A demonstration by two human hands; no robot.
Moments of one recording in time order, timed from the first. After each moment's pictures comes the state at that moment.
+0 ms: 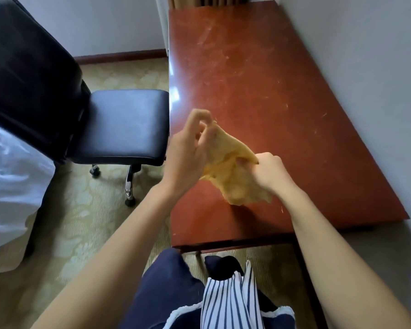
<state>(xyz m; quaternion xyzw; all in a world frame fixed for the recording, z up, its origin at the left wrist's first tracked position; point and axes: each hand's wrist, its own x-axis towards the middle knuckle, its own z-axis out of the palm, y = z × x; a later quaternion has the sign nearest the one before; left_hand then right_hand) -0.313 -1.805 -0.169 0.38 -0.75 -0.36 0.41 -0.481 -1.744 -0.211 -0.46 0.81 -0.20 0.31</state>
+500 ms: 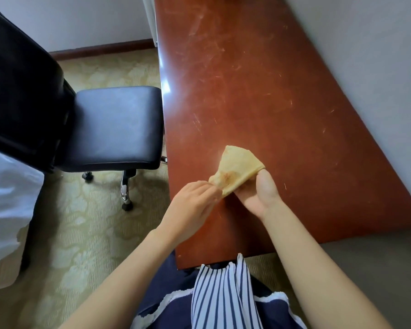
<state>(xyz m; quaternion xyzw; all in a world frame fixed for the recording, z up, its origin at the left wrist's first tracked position) -0.281 -1.821 -0.261 0.21 -0.93 -0.18 0.22 -0.449 -1.784 -0.250 0.03 0.47 -0.64 0.61</state>
